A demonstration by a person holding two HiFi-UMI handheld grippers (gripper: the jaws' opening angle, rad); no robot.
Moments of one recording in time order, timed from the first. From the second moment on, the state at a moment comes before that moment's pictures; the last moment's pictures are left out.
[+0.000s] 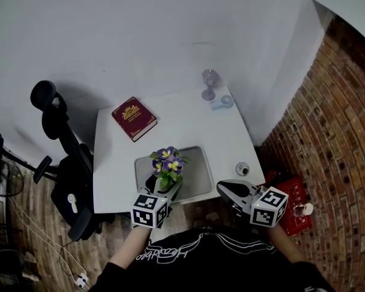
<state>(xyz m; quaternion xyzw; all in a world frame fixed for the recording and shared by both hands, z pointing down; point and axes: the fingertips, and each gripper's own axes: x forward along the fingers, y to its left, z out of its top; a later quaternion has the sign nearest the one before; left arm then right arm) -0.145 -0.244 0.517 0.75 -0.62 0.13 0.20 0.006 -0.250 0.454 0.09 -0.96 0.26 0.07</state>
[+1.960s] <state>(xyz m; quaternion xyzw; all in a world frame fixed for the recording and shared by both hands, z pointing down) -0.157 -0.238 0.591 0.72 -0.63 0.15 0.24 0.006 -0.252 0.461 0.05 -0.96 0.26 0.07</state>
